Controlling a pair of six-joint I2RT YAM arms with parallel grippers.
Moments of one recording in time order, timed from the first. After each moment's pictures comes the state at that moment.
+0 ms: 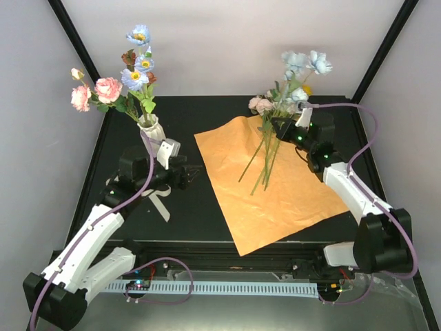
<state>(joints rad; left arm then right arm) -0.37 0.85 0.74 -0.31 0.50 -0.21 0.20 1.37 0.94 0.14 -0.40 0.67</state>
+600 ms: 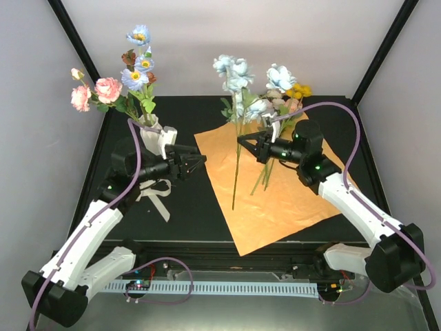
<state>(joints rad) -0.37 0.88 0.84 -0.16 0.72 -0.44 0.47 1.22 0.95 0.13 -0.69 0.43</state>
